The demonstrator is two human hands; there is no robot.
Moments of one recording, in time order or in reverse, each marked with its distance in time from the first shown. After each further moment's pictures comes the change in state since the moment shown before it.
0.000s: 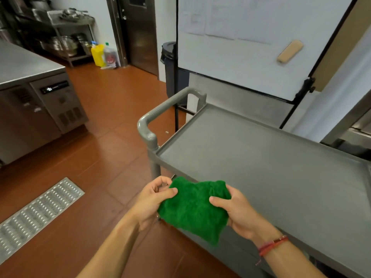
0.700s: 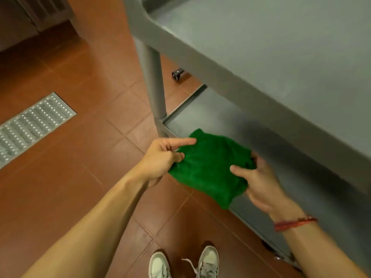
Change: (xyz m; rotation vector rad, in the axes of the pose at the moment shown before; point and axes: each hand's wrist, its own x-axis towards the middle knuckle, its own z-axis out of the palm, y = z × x) left_hand 0.181 -0.246 -0.119 0.304 0.122 -0.106; right_hand 0.225 0.244 -0.076 0.006 0.182 0.099
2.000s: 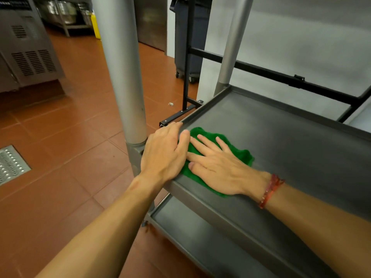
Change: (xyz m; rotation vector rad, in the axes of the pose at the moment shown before) left_hand 0.219 -0.079 -0.007 0.878 0.506 0.700; right_hand 0.233 0.050 0.049 -1.729 -0.293 -0.836
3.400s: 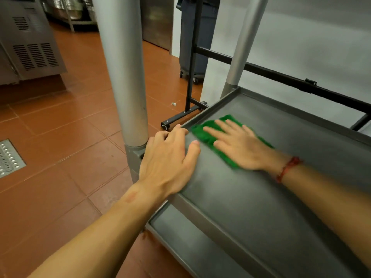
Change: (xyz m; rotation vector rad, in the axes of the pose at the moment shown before) left_hand -0.004 0.002 0.004 0.132 0.007 0.032; right_hand 0.046 0.086 -0.010 -0.137 0.074 0.182
